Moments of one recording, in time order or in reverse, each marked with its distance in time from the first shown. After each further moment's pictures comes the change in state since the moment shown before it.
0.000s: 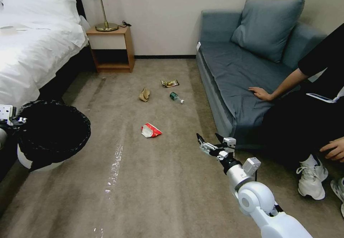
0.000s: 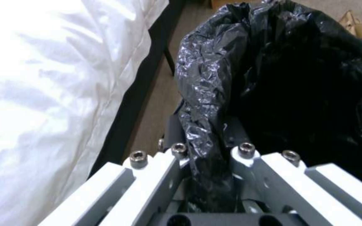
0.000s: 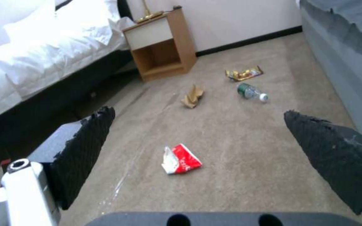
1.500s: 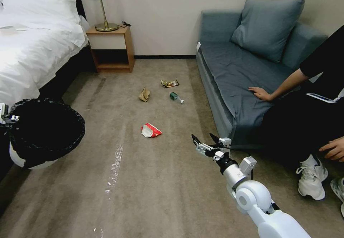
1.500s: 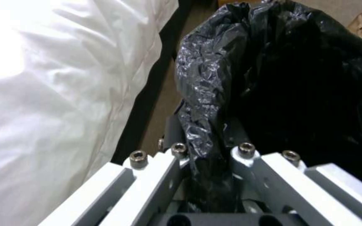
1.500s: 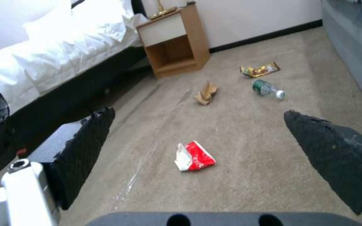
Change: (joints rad) left arm -0.002 0.016 -0.011 0.045 0.007 -0.026 0.026; right arm 0.022 0.007 -0.015 -0.031 0.012 -0.003 -0.059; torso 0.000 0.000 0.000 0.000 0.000
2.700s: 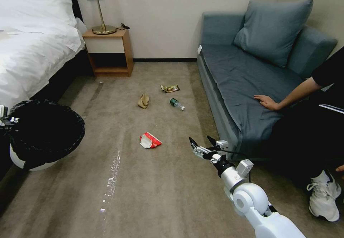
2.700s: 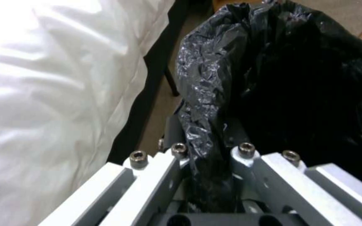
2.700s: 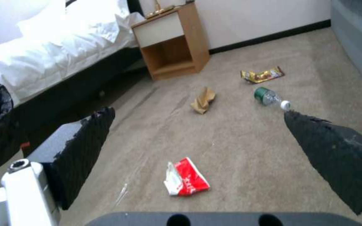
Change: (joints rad) left arm 0.027 -0.003 -0.024 -0.001 0.003 -0.010 0.015; right arm -0.009 0.019 -0.013 -0.015 -0.028 0.010 -0.019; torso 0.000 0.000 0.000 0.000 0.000
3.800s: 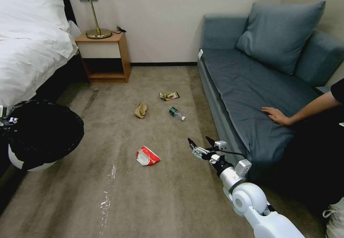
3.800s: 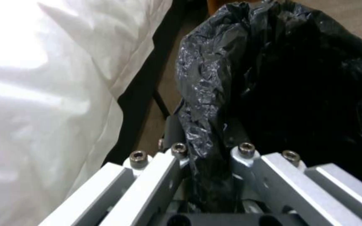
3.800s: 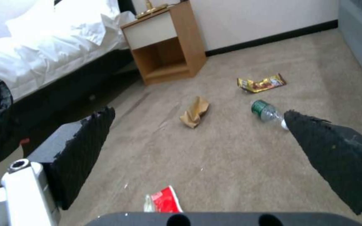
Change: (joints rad) left arm 0.010 0.006 -0.009 0.005 -0.002 0.001 0.008; right arm 0.011 0.002 -0.016 -0.020 -0.004 0.003 -0.007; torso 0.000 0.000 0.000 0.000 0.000
